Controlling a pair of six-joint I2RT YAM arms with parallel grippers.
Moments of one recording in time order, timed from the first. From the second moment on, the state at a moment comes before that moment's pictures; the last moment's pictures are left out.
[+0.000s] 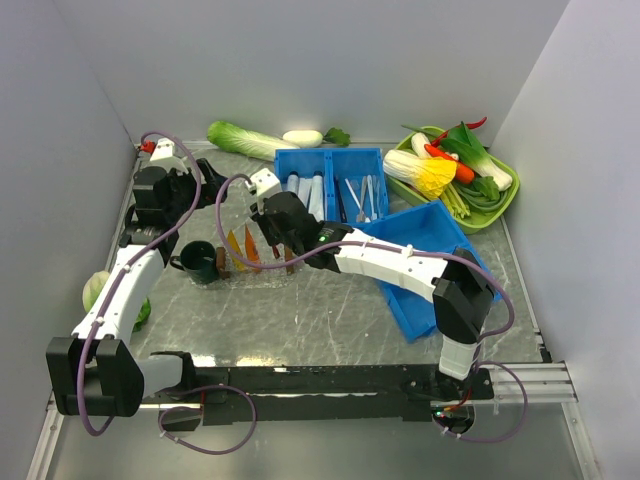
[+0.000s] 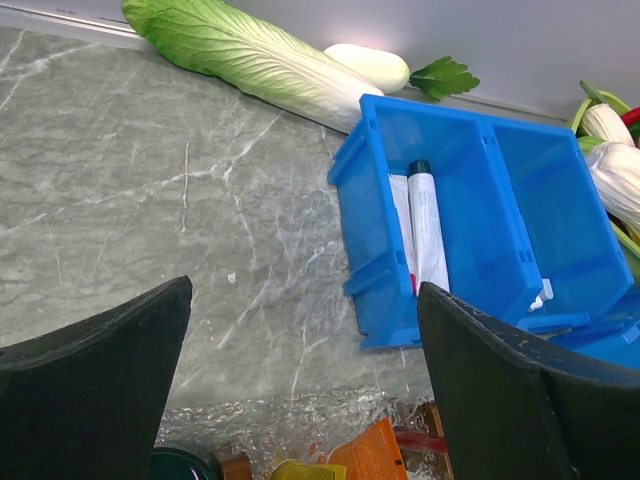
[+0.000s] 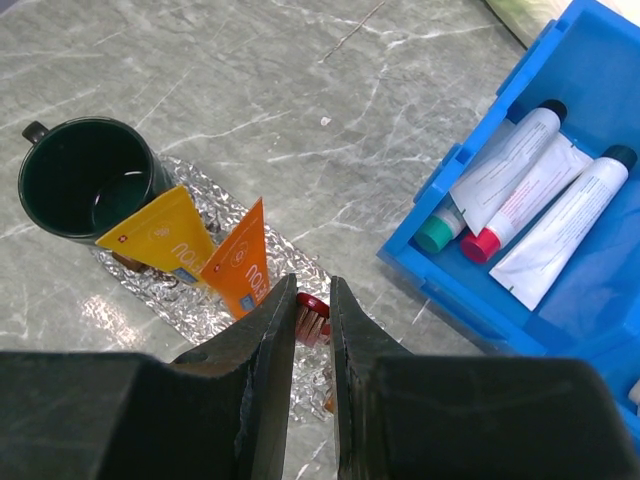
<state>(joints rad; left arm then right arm) -0.04 1.19 0.95 -0.01 0.17 -0.33 1.01 1.80 1.48 -0.11 0.32 0.10</state>
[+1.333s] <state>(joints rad) -0.04 1.26 1.01 0.02 0.00 -0.25 0.85 1.76 1.56 -0.21 0.04 0.10</state>
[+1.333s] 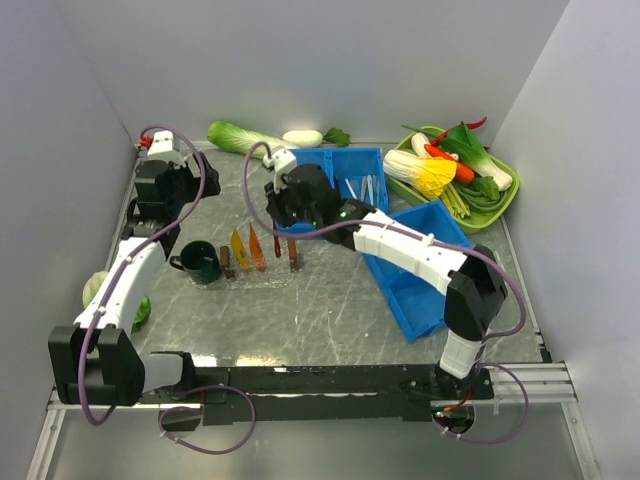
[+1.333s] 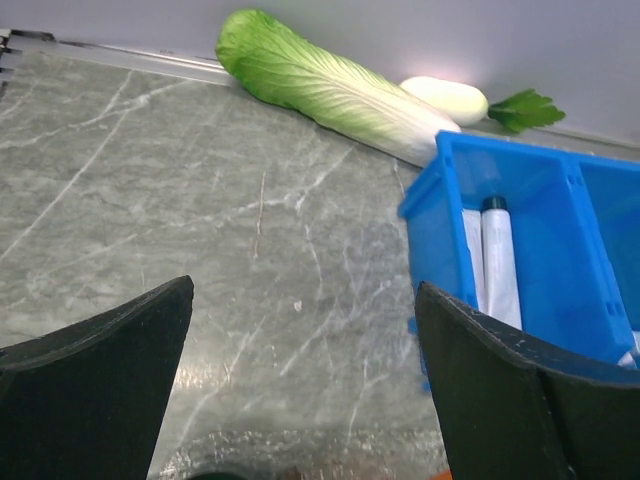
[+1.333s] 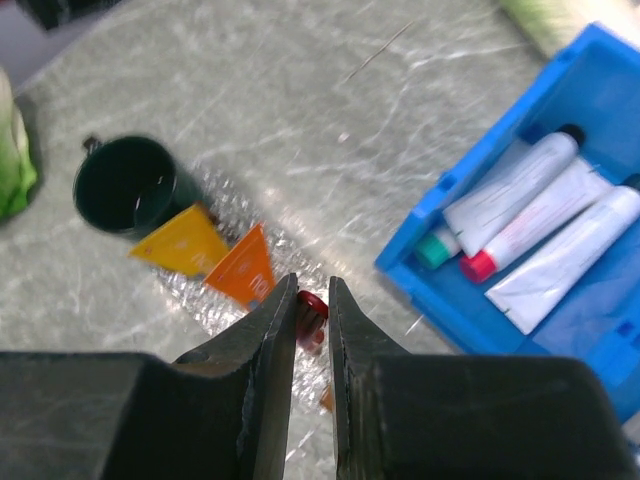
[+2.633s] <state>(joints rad) -0.06 1.09 0.87 -0.05 0.08 -0.25 0.99 1.75 1.35 0.07 0.26 -0.01</state>
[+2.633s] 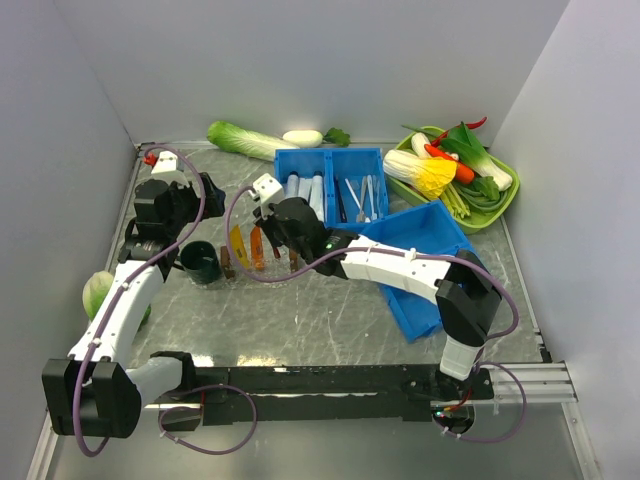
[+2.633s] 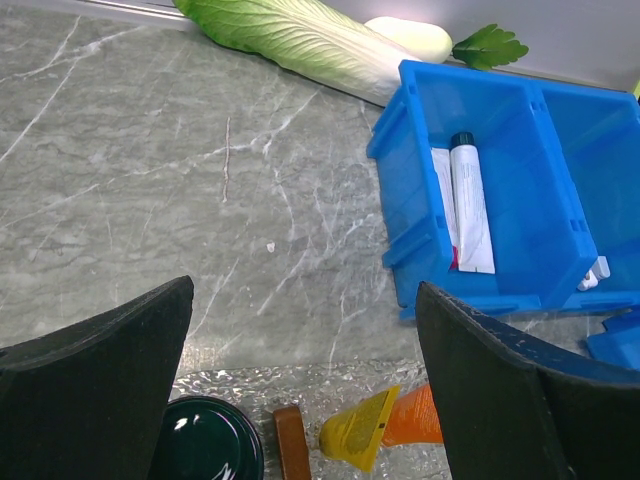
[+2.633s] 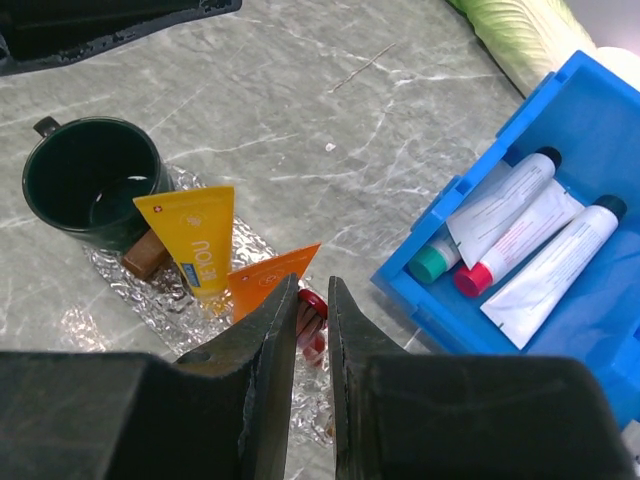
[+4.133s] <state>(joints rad) -0.06 1.11 0.87 -0.05 0.11 -0.25 0.97 1.59 1.24 0.07 0.23 0.08</state>
